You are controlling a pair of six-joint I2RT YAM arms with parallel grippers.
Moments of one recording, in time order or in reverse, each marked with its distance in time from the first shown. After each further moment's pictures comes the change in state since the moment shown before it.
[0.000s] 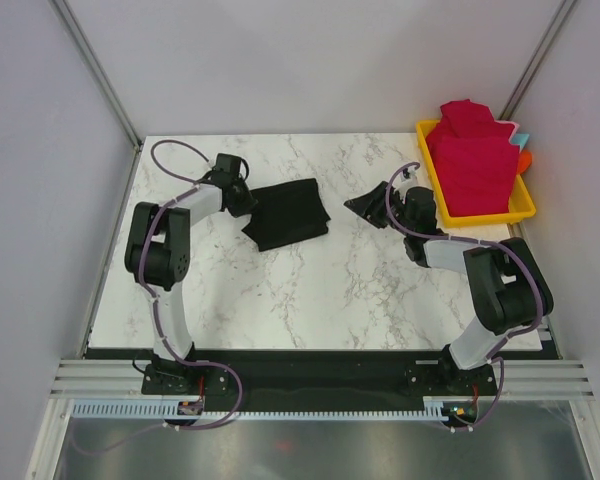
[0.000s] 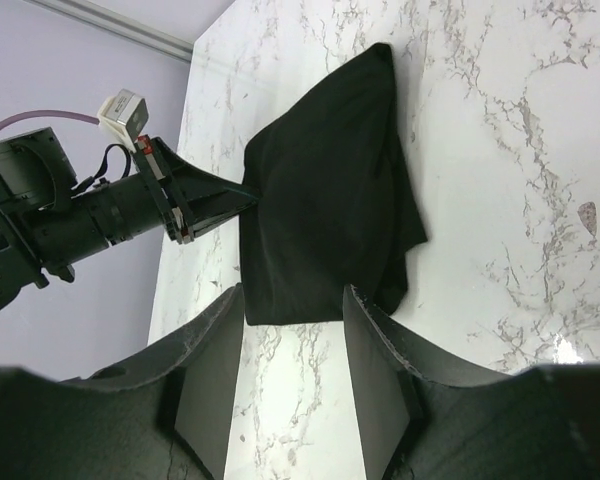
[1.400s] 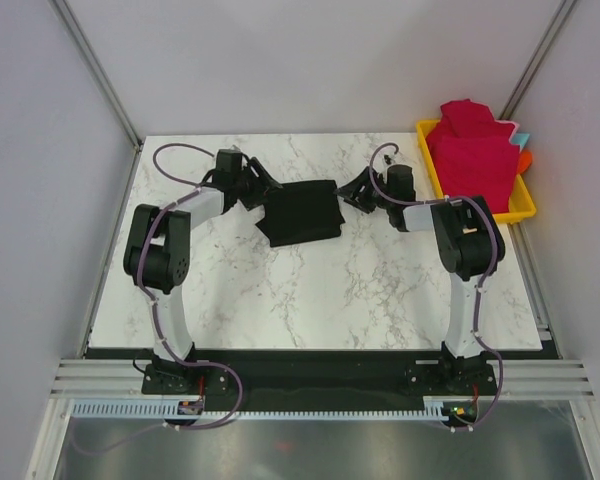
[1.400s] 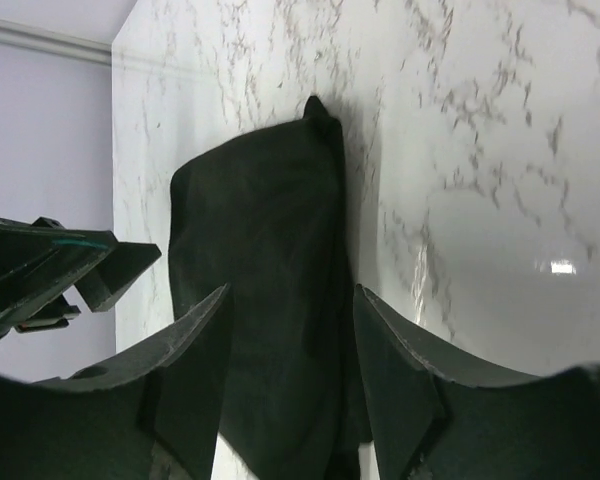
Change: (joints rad) left arm -0.010 -0.023 -0.021 0.208 0.175 -0.175; right arm -0.039 0.491 0.465 -0.141 -0.067 -0.011
